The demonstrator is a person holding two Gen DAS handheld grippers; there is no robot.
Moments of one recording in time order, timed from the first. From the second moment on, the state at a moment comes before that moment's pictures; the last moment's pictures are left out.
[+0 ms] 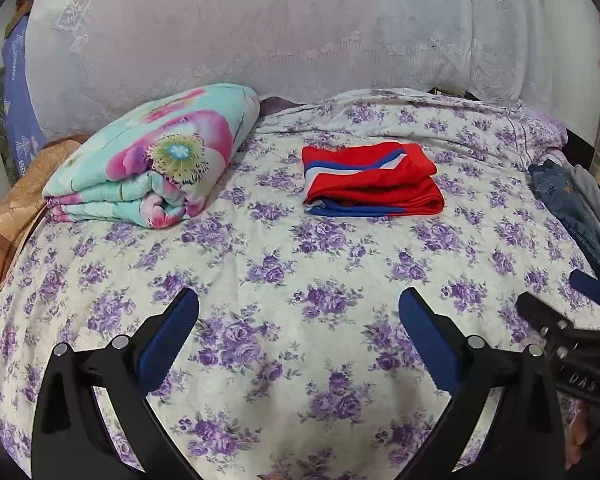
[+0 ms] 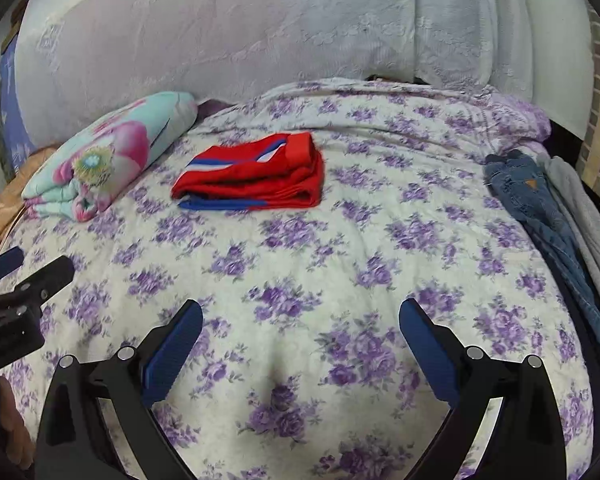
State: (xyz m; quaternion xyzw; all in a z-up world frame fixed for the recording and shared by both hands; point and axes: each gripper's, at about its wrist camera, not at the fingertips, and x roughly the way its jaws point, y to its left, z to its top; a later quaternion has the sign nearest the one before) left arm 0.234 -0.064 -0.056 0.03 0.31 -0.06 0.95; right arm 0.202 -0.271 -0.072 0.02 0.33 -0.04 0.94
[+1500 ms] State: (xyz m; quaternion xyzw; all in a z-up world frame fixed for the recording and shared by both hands) left arm 0.231 -0.055 -0.051 0.00 0.31 -0.06 0.95; right arm 0.194 -0.258 -0.070 0.02 0.33 -0.04 0.94
